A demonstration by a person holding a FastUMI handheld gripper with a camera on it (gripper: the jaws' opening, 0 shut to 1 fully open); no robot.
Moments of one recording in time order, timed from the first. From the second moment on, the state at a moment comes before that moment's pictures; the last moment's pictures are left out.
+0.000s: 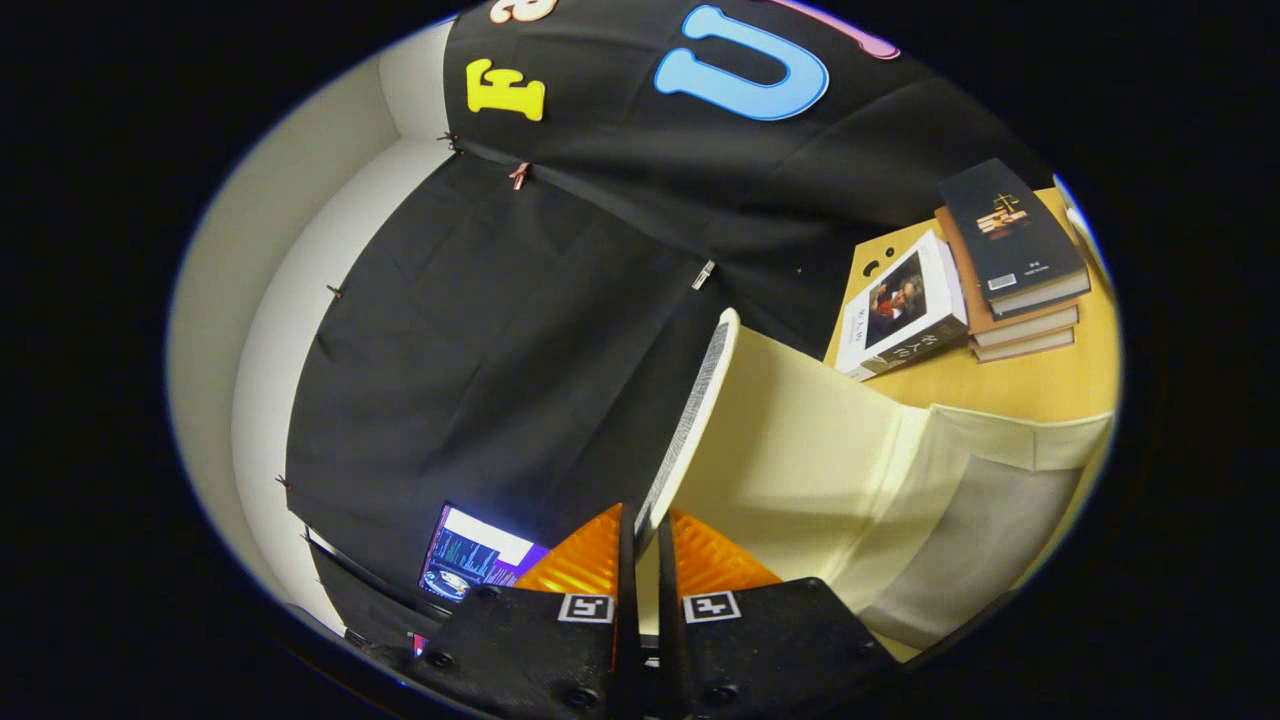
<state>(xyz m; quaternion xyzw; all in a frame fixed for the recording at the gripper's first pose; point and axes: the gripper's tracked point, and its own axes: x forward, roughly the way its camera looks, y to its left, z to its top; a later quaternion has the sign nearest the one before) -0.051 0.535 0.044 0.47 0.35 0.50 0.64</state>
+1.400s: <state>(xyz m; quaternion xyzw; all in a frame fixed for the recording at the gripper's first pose) -0.081 0.253 -0.126 0.19 0.34 0.19 0.90</state>
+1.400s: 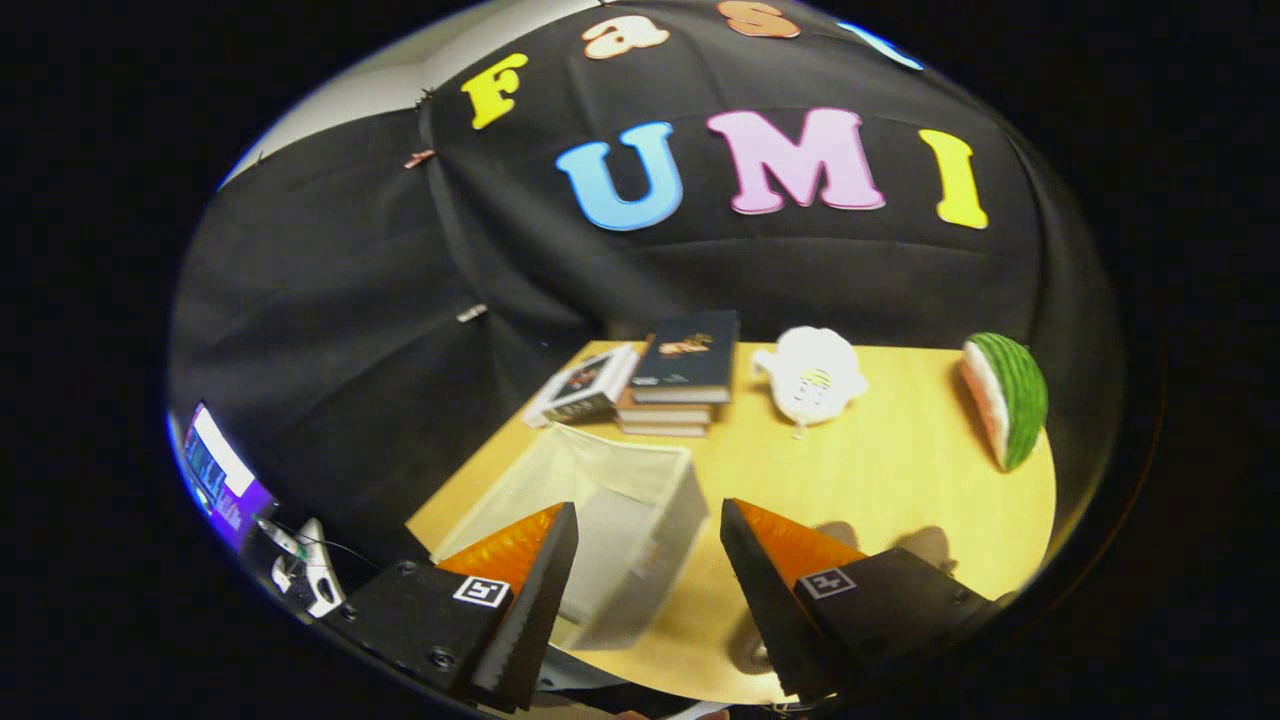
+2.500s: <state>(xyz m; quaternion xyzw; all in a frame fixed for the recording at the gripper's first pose) -0.081 0.183 -0.364 0.11 0.48 0.03 0.87</state>
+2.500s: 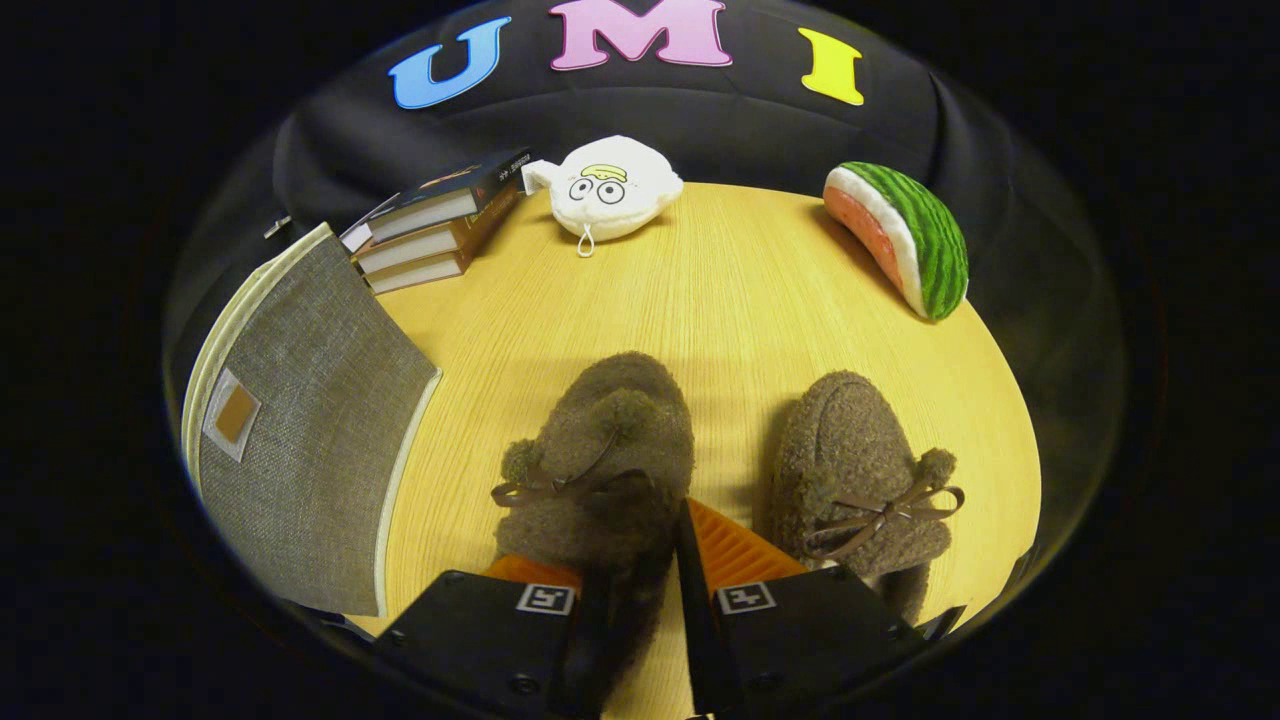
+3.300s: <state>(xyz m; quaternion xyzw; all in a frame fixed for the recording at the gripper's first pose) -0.046 0.212 -0.175 0.24 0.45 -0.02 0.86</state>
